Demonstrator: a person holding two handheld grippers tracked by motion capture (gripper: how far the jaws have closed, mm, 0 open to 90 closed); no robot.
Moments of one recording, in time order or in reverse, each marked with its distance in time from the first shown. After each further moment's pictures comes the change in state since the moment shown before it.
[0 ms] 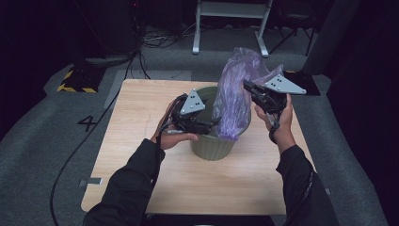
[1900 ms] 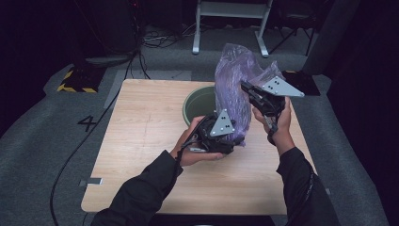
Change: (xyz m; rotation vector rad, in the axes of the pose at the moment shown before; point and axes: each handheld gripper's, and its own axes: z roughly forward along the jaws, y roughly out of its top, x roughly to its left) left arm -0.064 0.017 0.025 0.111 -0.082 0.117; right arm 0.015 0.007 -0.006 -0.022 0.013 -0.046
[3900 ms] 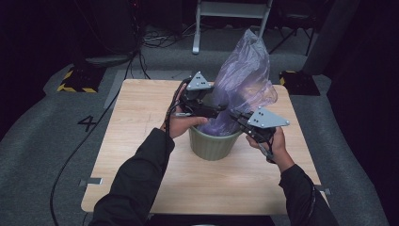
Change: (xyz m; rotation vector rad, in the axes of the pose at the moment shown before) left arm 0.094 0.001 -0.005 -0.091 0.060 -0.276; right arm 0.048 -0.041 -0.019 0.043 0.191 -0.232
